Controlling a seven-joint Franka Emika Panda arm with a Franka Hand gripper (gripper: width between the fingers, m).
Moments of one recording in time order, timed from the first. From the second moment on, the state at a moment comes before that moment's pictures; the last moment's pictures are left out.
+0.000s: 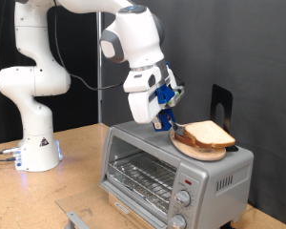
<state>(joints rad) -0.35 -0.02 0.54 -2.17 0.35 2.34 0.33</state>
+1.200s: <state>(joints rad) -0.36 -0.13 0.49 -2.27 0.77 2.42 -0.11</state>
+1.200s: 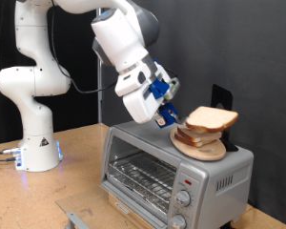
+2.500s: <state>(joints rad) -0.42 -0.40 0.21 -2.41 0.79 1.94 -0.46</state>
